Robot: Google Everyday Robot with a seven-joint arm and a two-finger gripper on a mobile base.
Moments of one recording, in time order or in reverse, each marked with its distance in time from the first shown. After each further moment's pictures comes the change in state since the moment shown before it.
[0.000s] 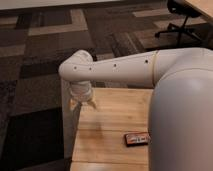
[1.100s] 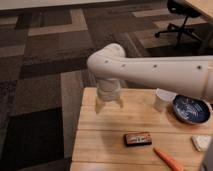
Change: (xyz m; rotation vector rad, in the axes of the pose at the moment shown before) arm 0.072 -0.173 -0.059 0.064 0.179 -0.307
